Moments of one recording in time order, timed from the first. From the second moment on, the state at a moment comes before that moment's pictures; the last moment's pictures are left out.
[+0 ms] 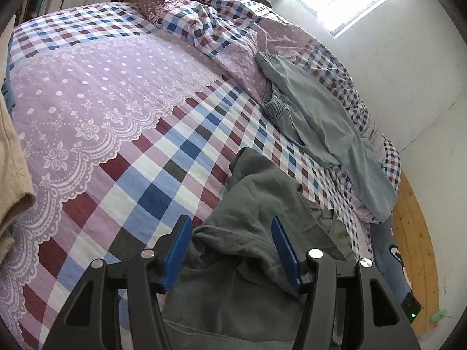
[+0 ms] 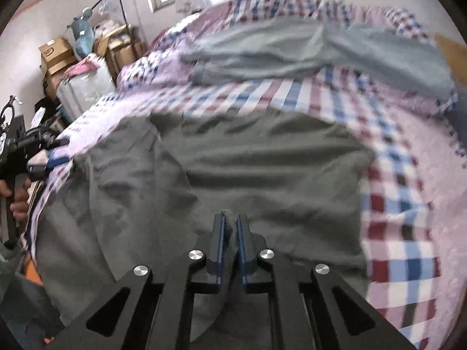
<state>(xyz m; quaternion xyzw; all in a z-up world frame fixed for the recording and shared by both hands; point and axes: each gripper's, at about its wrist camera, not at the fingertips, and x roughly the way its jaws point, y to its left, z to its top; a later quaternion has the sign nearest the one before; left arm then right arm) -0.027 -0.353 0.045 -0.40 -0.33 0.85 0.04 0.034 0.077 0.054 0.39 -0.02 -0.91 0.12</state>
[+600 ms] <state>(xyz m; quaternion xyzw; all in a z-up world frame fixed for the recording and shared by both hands) -0.025 -0.364 0.053 -0.37 -0.36 0.86 0.03 -0.042 0.113 0.121 0.36 -0.04 -0.93 0.02</state>
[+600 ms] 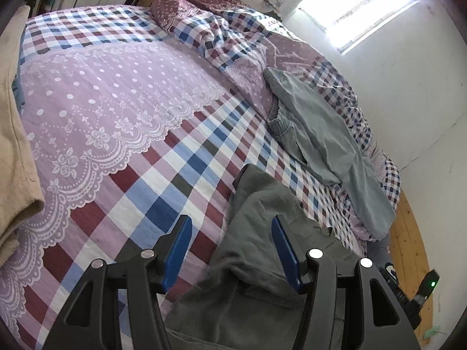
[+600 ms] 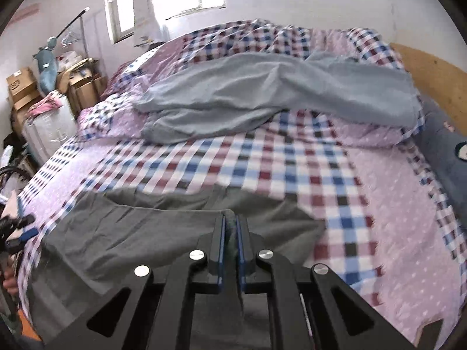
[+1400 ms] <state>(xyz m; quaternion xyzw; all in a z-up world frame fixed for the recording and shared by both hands) -0.020 -0.336 0.056 -0.41 -0.19 0.89 -0.01 0.012 0.152 0.051 0.40 -0.22 -0.89 -0.02</state>
